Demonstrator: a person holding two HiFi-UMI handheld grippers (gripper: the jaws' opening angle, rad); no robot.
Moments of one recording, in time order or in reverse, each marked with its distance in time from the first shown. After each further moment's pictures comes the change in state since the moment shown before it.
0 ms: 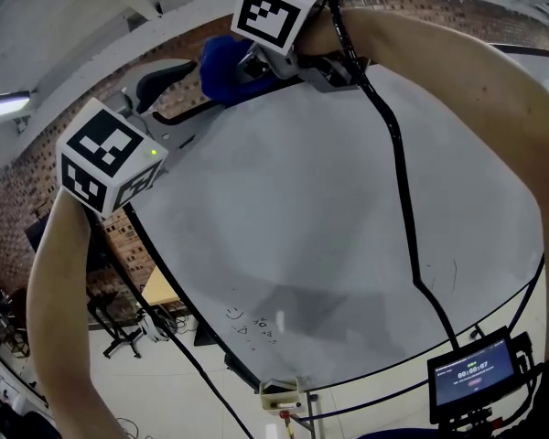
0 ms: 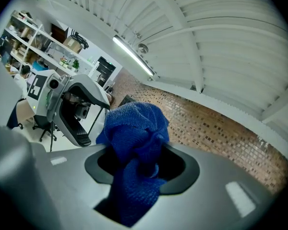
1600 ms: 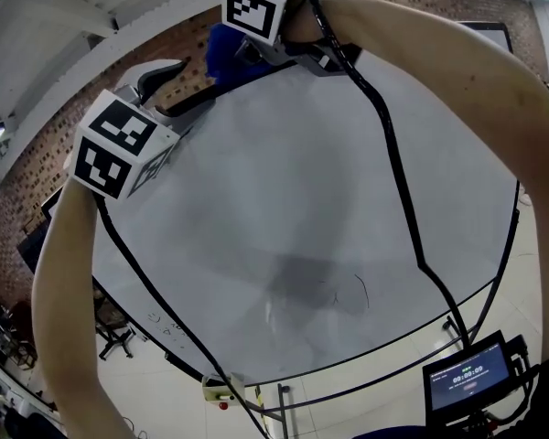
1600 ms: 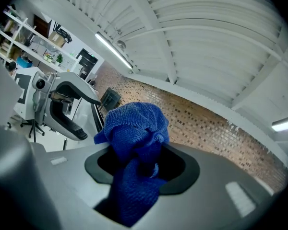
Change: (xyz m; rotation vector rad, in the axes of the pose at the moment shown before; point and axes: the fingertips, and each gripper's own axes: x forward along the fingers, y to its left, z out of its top) left arm 0.039 0.006 -0.042 -0.035 0.155 0.038; right arm 0.005 -0.056 -0.025 0.033 0.110 -0.184
